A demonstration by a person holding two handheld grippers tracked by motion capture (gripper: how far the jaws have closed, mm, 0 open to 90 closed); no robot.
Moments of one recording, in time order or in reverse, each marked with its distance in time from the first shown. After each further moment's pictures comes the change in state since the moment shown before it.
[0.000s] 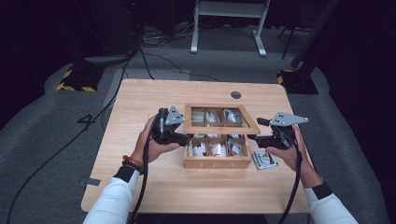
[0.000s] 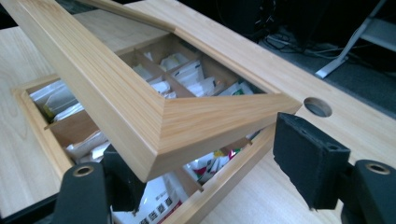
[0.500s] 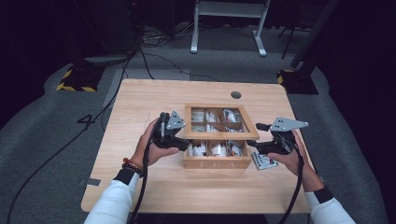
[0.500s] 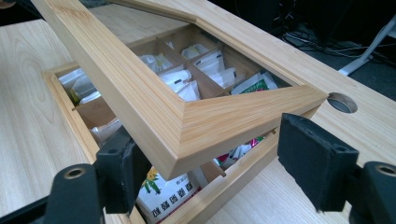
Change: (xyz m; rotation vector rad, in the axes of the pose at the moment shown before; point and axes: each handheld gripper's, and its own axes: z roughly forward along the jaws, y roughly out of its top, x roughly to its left) left arm -0.005 -0.012 0.007 0.033 -0.016 0.011; right arm 0.006 -0.011 -0.003 0.007 0.069 -0.013
